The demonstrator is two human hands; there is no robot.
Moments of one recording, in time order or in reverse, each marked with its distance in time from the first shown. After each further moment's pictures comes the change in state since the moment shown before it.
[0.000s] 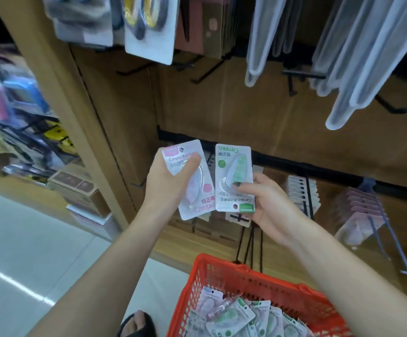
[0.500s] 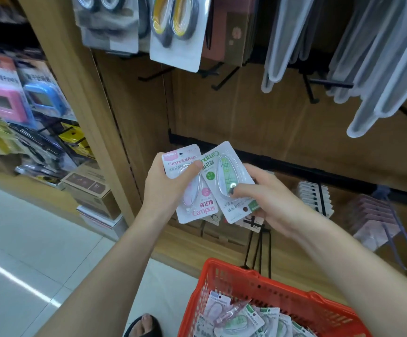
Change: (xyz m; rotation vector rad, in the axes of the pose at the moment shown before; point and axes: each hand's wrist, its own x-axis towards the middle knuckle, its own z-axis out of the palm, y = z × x) left_hand 0.006 -0.003 -0.029 -0.016 0.011 -0.037; right_hand 0.001 -0.025 0.028 -0.383 -0.168 -0.081
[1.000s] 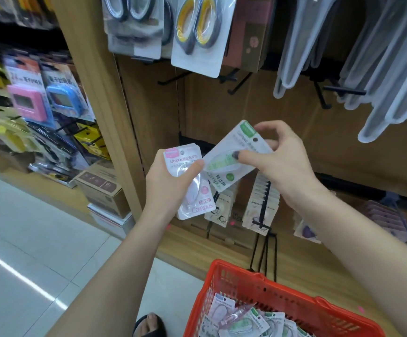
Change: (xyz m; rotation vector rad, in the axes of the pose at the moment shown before) left_hand 0.002 0.001 -0.017 0.108 0.116 0.087; right_hand 0.005 -0.053 0.011 -0.193 0.394 -0.304
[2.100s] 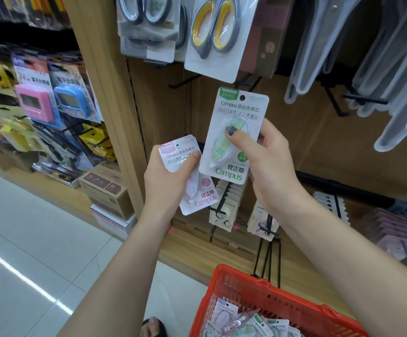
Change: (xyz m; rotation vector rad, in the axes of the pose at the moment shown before) left_hand 0.012 0.006 -0.011 -0.089 0.075 0.017; right_hand 0.003 -0.016 0.045 0.449 -0.078 -0.107
